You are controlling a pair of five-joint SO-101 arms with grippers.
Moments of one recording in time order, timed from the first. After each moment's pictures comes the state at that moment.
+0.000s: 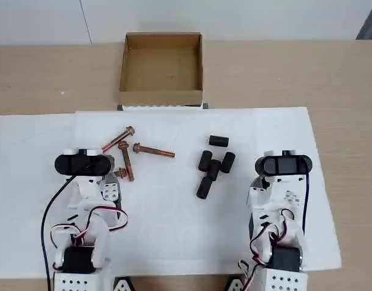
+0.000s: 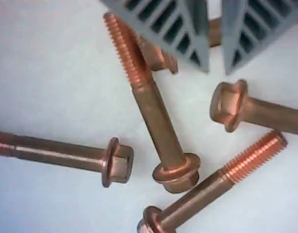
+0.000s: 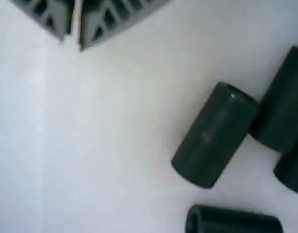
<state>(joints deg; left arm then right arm) -2.4 -103.4 96.2 52.0 5.2 4.0 -102.3 95.6 51.6 0.6</state>
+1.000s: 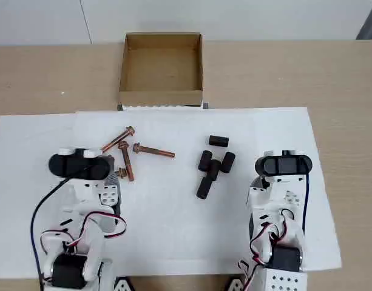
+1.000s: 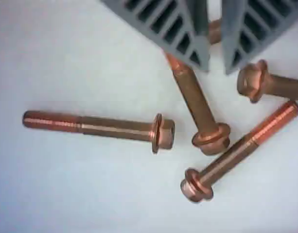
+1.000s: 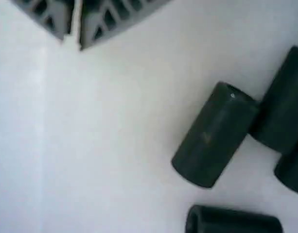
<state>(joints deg) 1.0 -103.4 80.9 64.1 5.1 4.0 -102.3 95.6 51.6 0.6</state>
